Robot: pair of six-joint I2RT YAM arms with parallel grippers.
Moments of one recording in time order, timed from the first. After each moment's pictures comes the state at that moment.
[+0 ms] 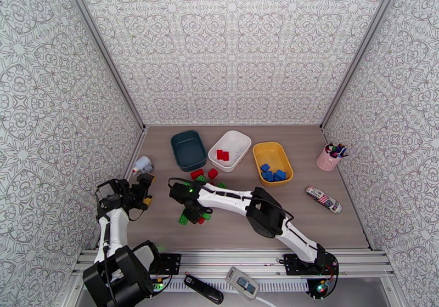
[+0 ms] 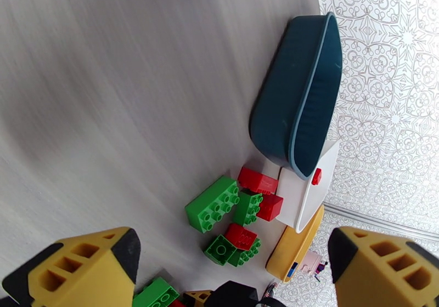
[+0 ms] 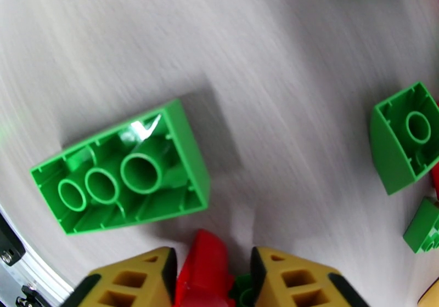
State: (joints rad) left arm 0.60 1.01 0.53 -0.41 0.71 -0.83; right arm 1.19 2.38 2.04 -1.07 0.02 0.24
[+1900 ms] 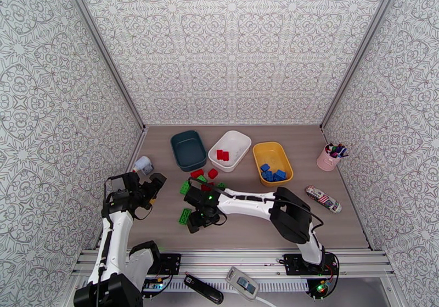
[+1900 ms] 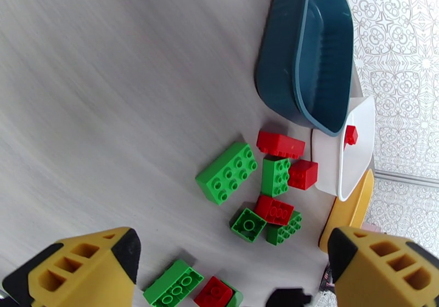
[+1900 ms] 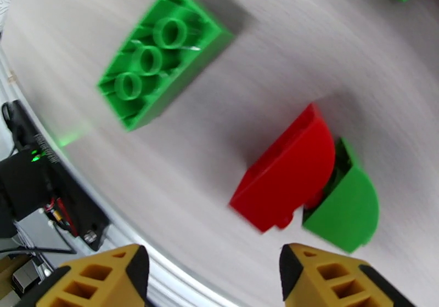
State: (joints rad) left arm 0.35 0.89 0.61 -0.60 0.50 -0.73; right arm 1.19 2.08 1.57 -0.75 -0.21 0.70
